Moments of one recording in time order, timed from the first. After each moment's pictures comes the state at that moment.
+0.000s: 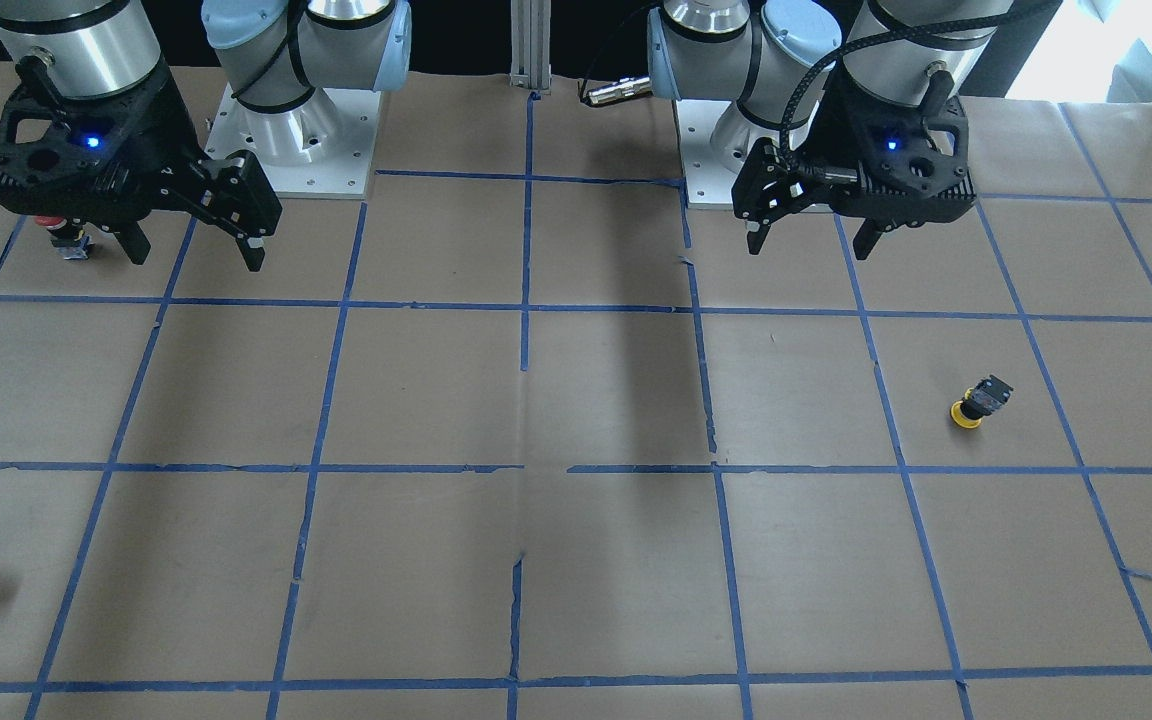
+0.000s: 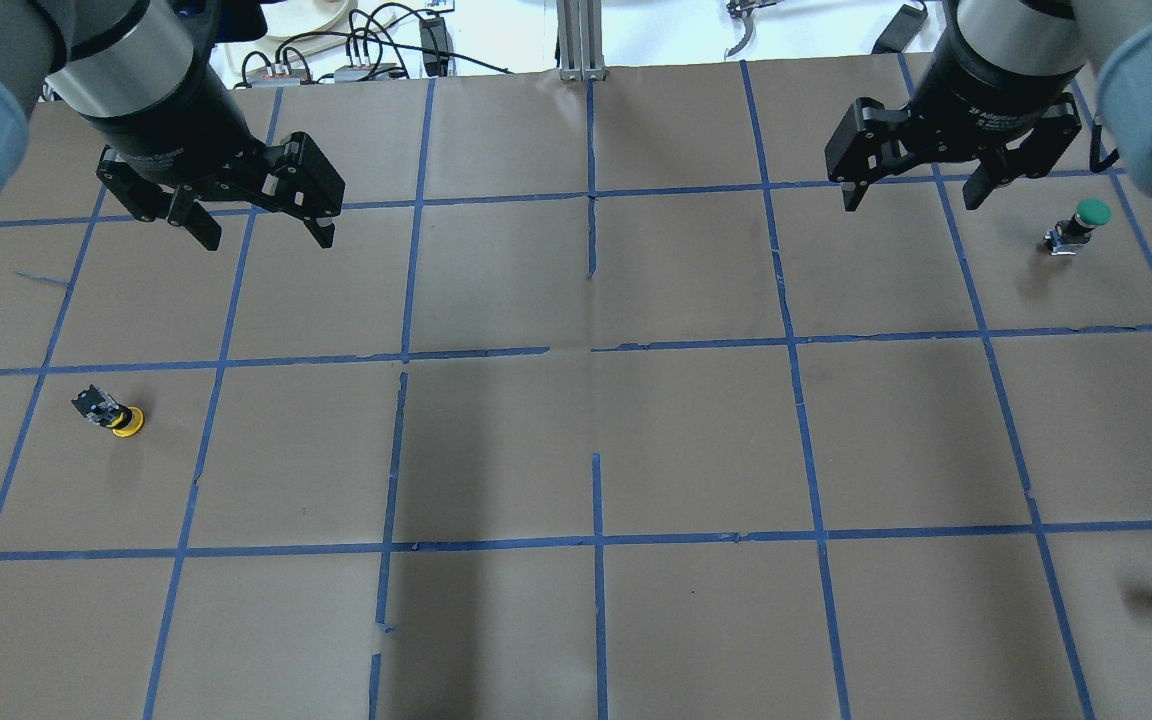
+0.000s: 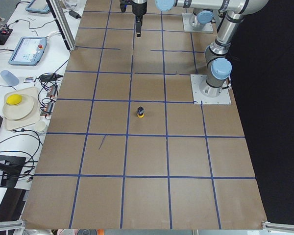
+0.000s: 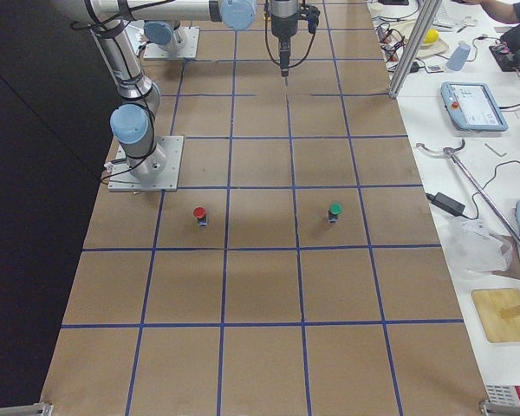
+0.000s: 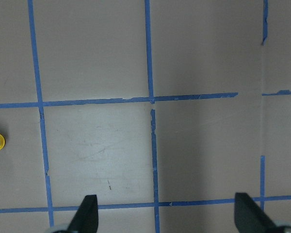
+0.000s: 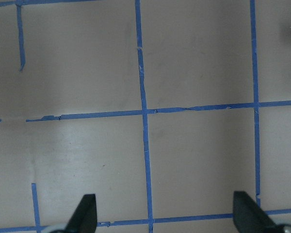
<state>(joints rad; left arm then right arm) -1.57 -1.55 -1.55 -1.59 1.56 0.03 1.54 -1.60 1.59 -1.65 -1.58 0.02</state>
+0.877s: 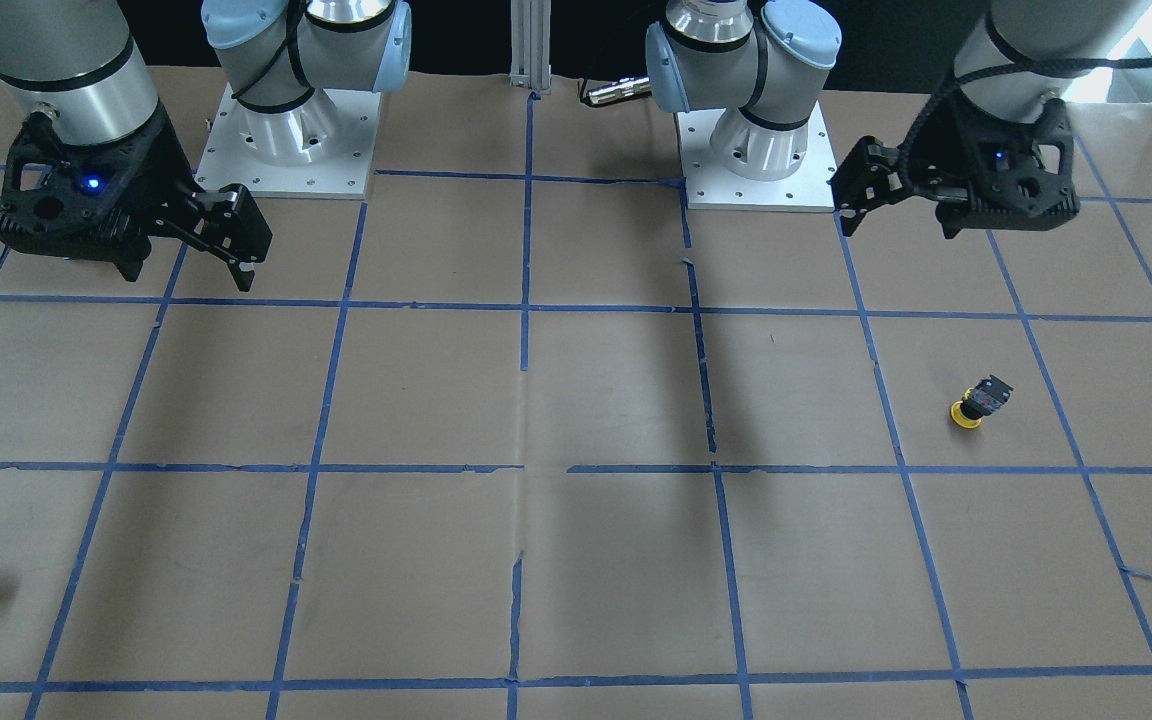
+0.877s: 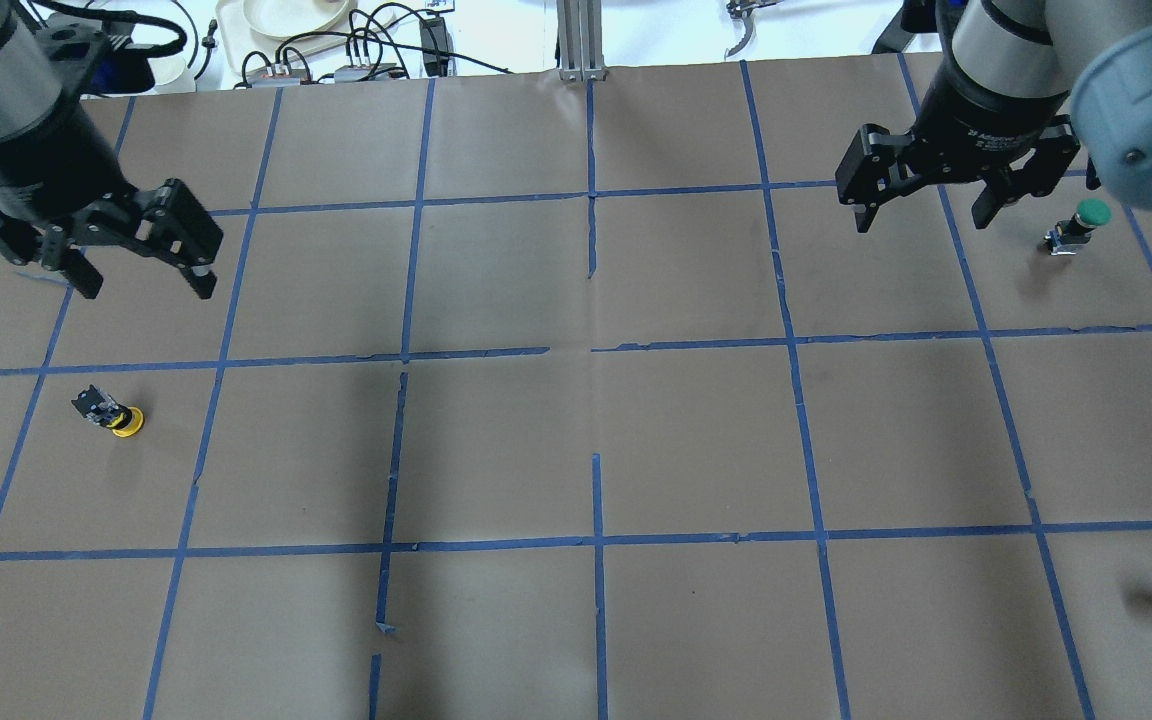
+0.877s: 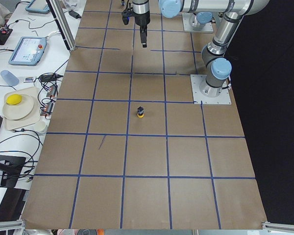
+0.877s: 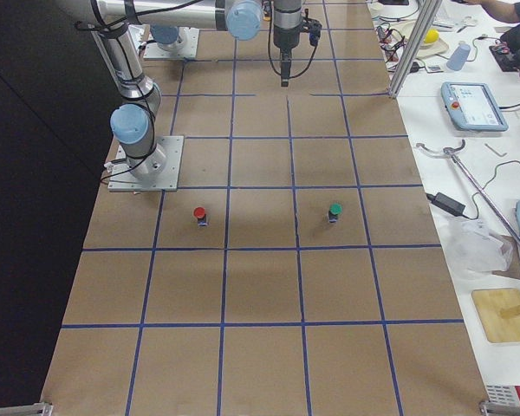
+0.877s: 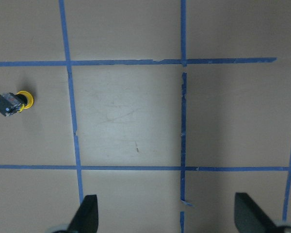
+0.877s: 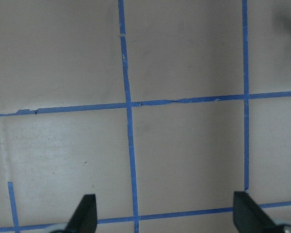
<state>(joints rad) -1.34 -1.54 -1.58 -1.73 1.63 0.29 1.53 -1.57 1.62 -1.65 -1.63 0.01</state>
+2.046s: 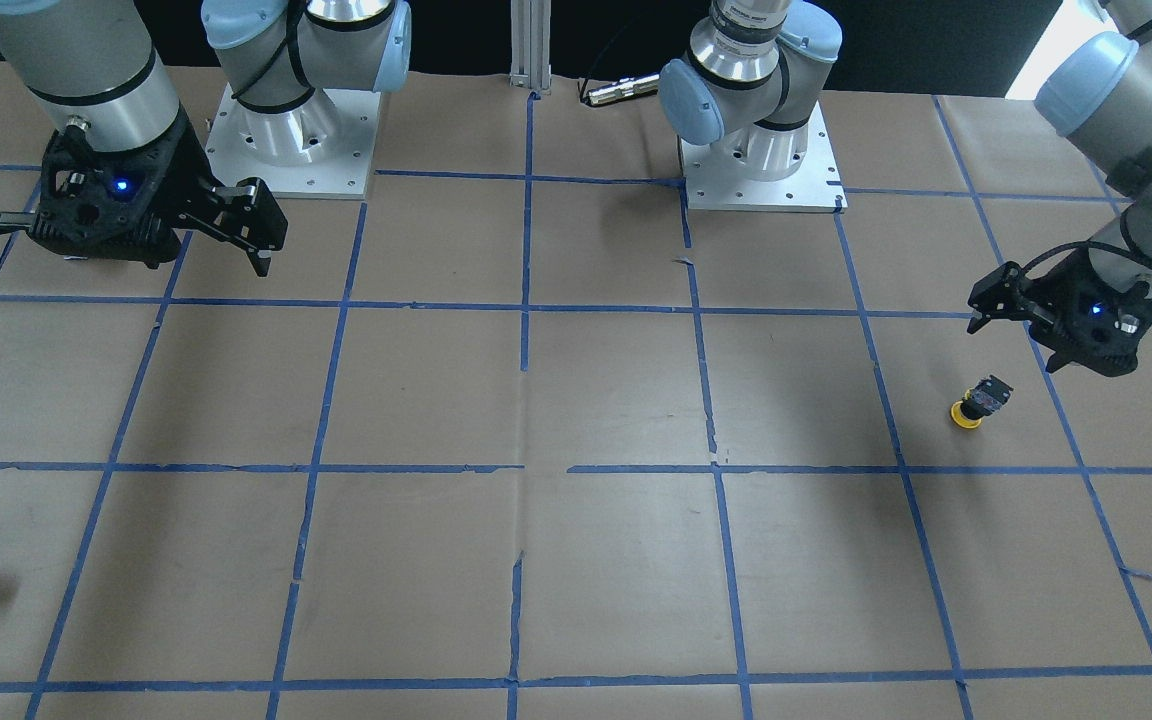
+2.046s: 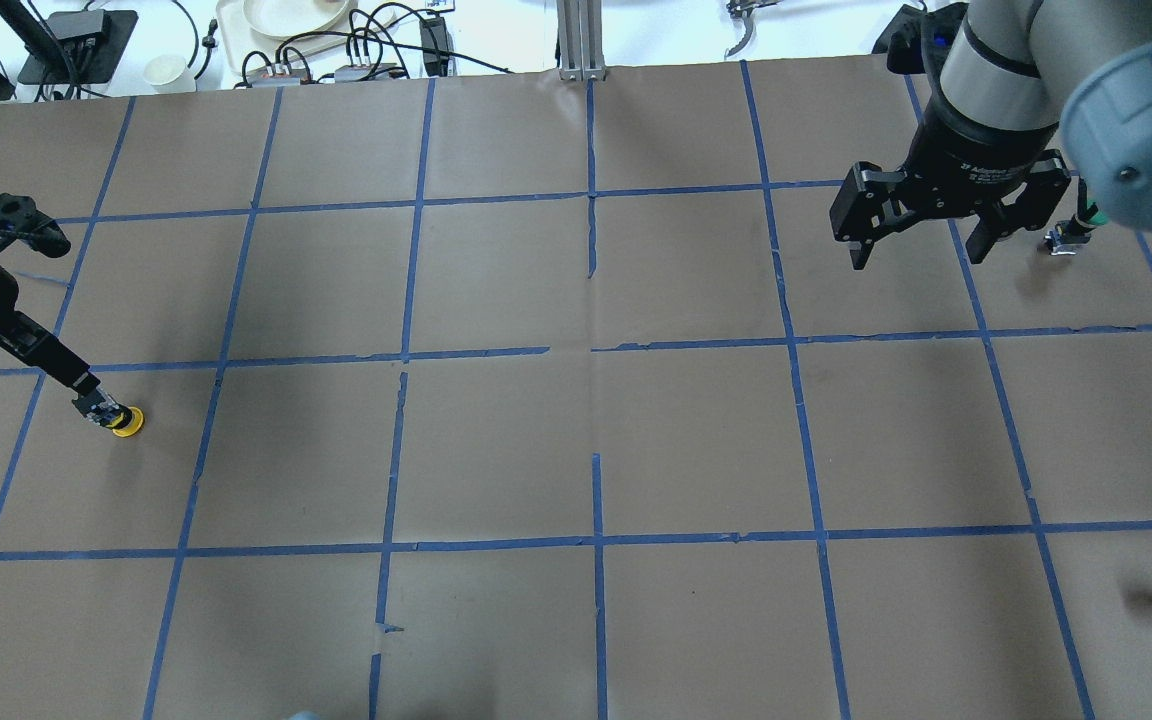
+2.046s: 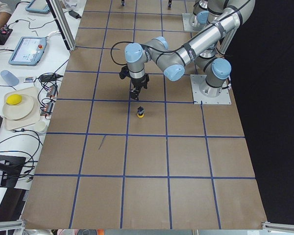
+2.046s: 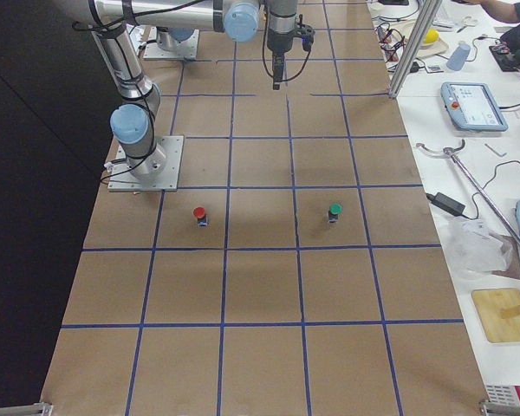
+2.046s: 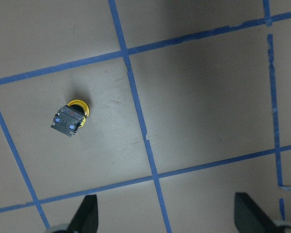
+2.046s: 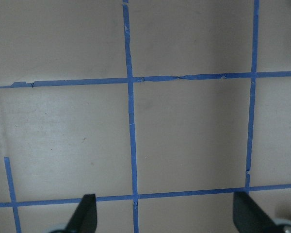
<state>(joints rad) -0.99 -1.72 -1.86 -1.22 1.64 1.19 1.54 -1.59 1.64 -1.59 -1.62 0.00</state>
